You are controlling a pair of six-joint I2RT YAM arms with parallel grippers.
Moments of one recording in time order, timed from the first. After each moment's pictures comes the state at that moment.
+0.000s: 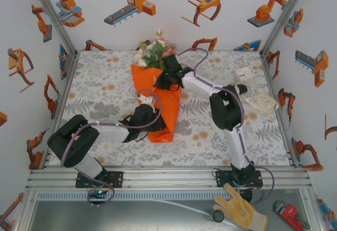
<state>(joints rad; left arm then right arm) -0.83 1.57 0.54 0.40 -0.03 -0.72 0.64 2.25 1.85 -0.41 -0.14 1.11</state>
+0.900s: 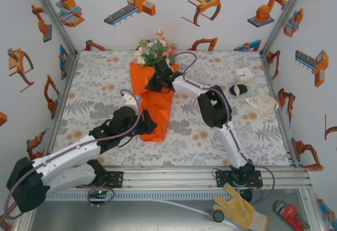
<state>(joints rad) -0.85 1.02 0.58 -0.12 -0.09 -0.61 0.68 2.43 1.98 -0.30 -0.15 1.13</state>
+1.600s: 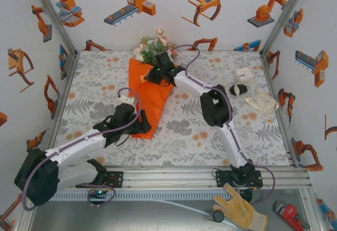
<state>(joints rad) -0.69 1.12 0.51 -0.16 -0.07 -0.62 0.65 2.43 2.07 -0.30 -0.14 1.13</state>
